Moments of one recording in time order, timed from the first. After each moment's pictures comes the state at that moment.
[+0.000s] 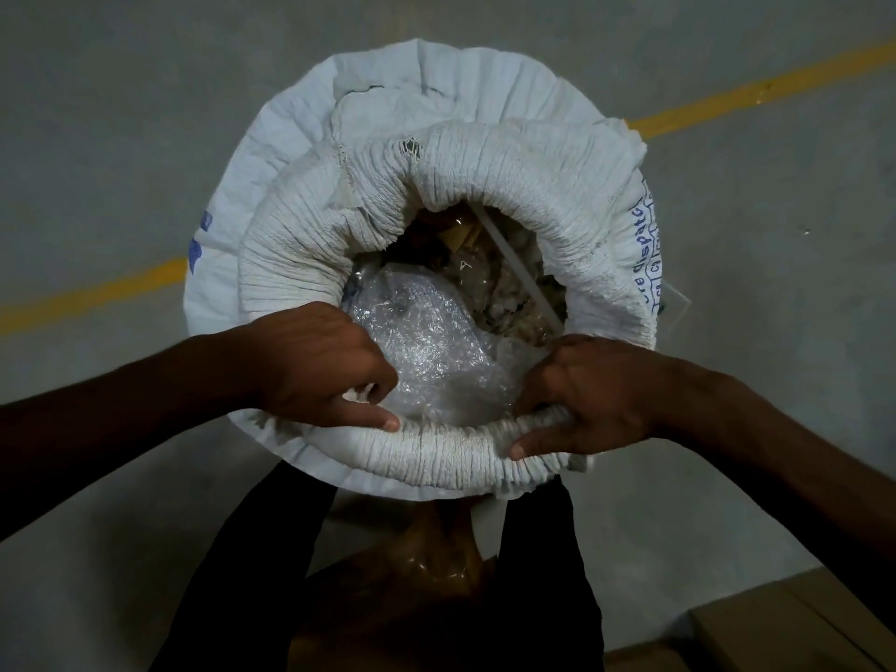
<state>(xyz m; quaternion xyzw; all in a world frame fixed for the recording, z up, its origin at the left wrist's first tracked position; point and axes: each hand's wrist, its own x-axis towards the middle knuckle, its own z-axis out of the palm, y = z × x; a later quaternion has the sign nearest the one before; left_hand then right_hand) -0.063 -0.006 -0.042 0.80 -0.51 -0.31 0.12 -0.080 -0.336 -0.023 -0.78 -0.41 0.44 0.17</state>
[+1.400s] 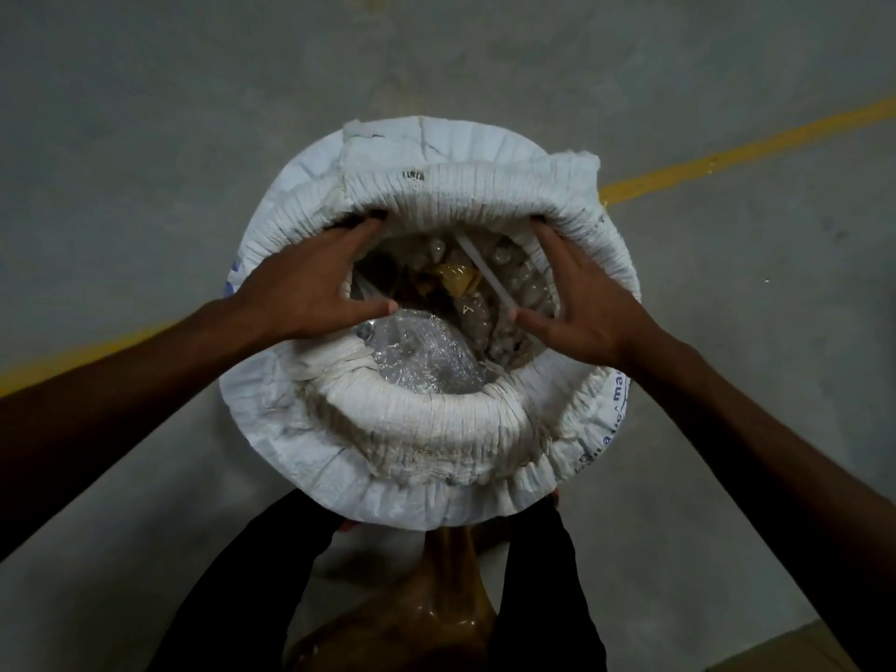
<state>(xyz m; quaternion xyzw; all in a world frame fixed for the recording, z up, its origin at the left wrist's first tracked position) 0.010 0.009 -0.026 0.94 -0.17 -0.22 0.20 -0.018 -0.330 -0.039 -0.93 -0.13 0.21 0.28</state>
